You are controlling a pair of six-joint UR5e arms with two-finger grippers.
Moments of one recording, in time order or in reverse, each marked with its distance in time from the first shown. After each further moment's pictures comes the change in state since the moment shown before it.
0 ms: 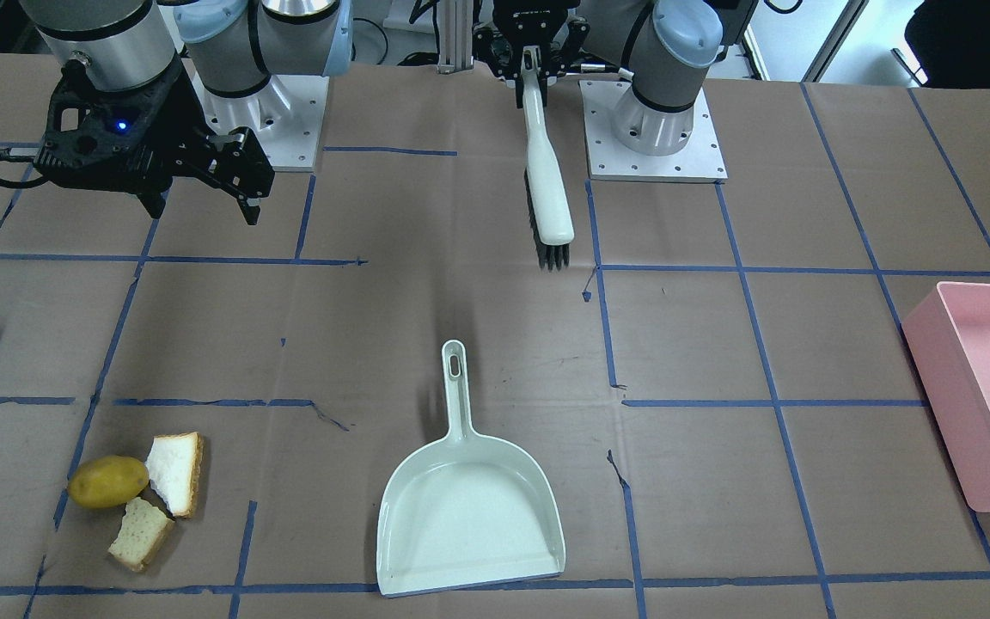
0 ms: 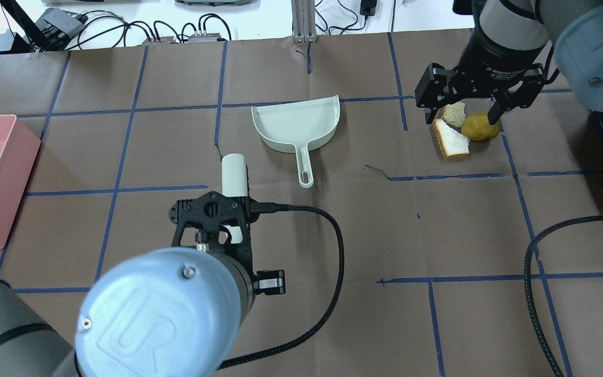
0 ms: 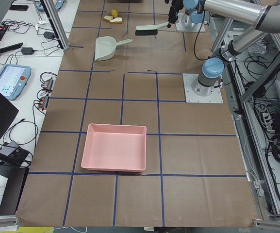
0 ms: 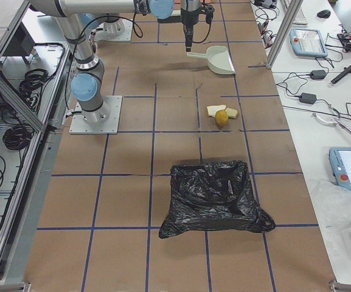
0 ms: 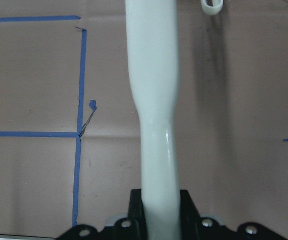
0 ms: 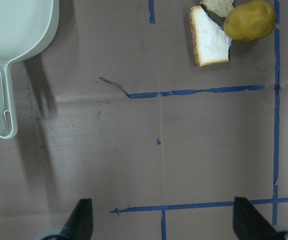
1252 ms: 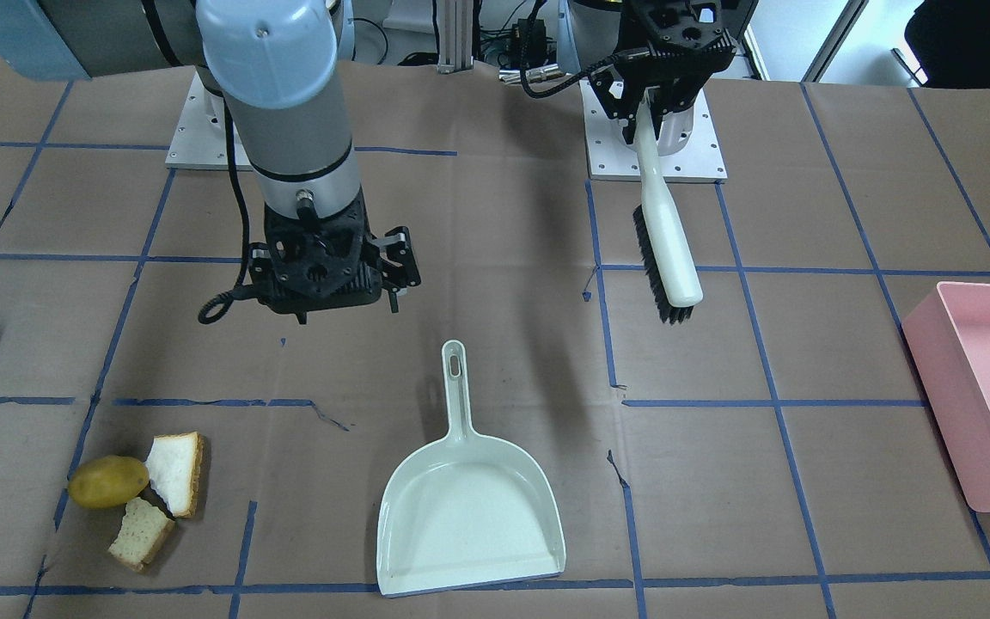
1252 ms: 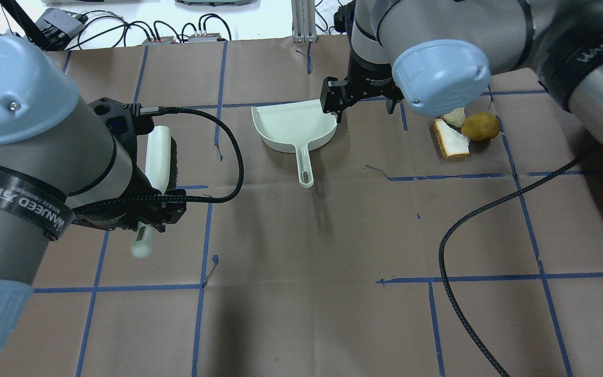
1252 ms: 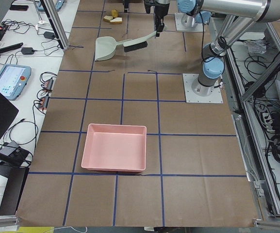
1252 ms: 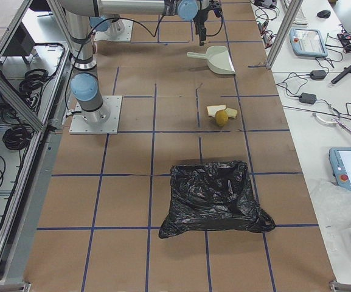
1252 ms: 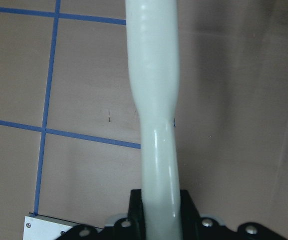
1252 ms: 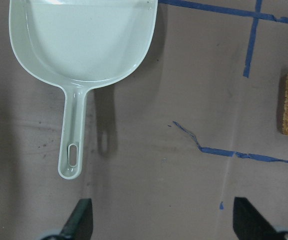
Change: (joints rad) left arm 0.396 -0.035 0.100 -0.160 -0.082 0.347; right arm 0.244 0.269 -0.105 -0.214 -0.009 0.052
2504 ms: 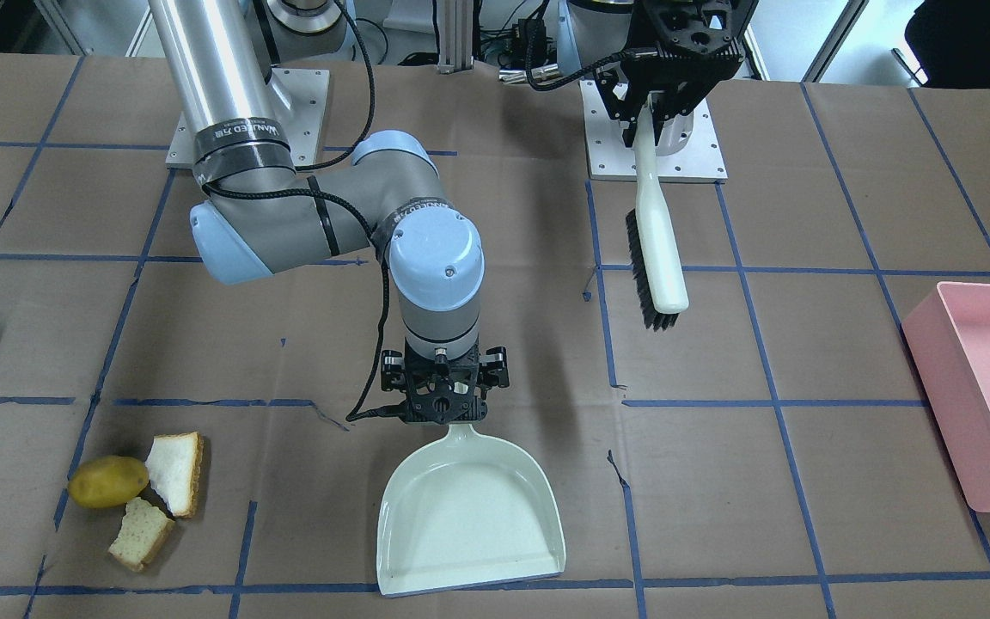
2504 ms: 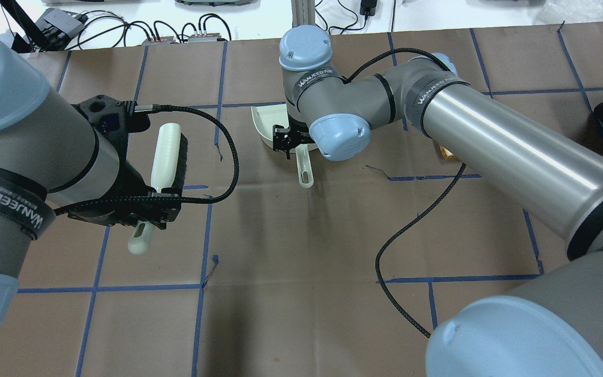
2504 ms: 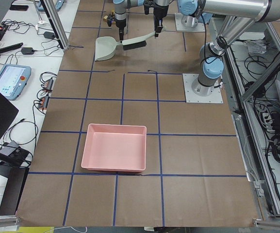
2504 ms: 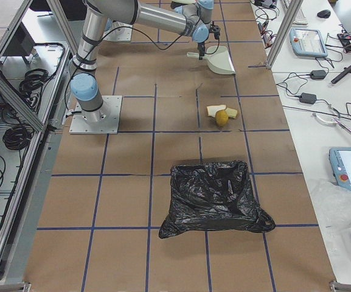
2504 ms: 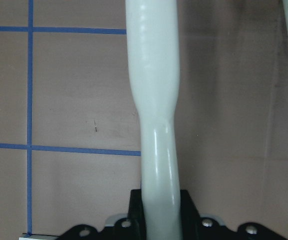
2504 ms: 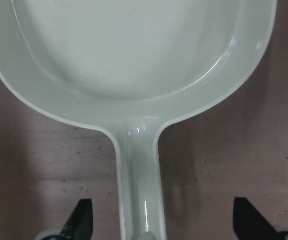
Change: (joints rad) left arm 0.051 0.016 -0.015 0.013 -0.062 0.081; right arm 0.114 0.287 0.026 -0.259 0.013 0.250
